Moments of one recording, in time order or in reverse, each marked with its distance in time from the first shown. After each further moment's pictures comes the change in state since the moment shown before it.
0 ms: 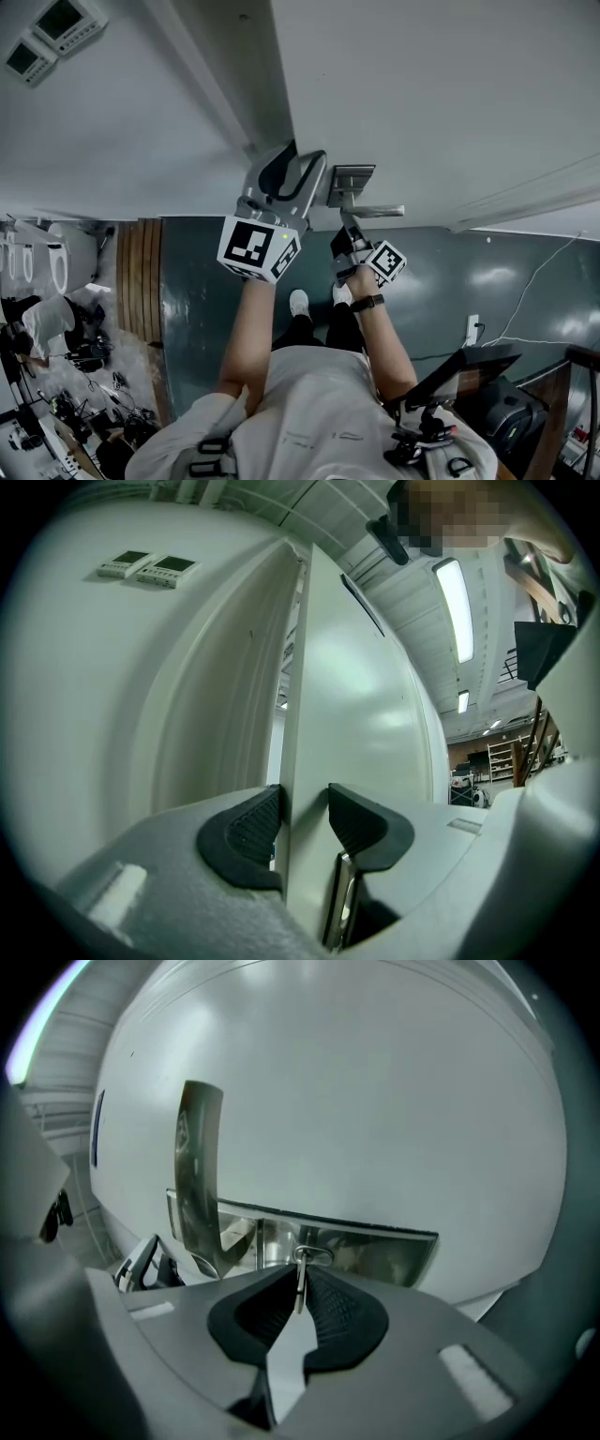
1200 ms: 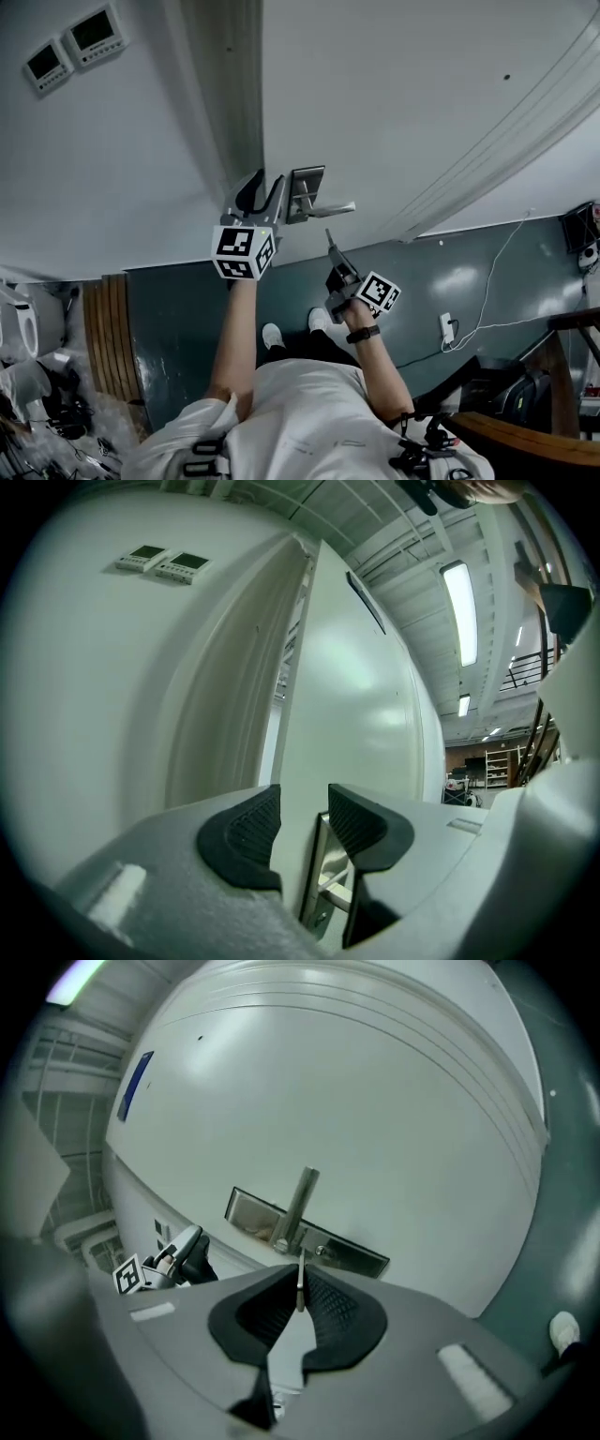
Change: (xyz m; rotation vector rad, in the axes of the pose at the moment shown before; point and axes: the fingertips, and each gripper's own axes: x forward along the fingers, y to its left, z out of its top) left arm -0.023 -0.008 -0.035 -0.061 0.065 0.004; right arm -0.112 0.049 0.003 -0.208 -0.023 -0.162
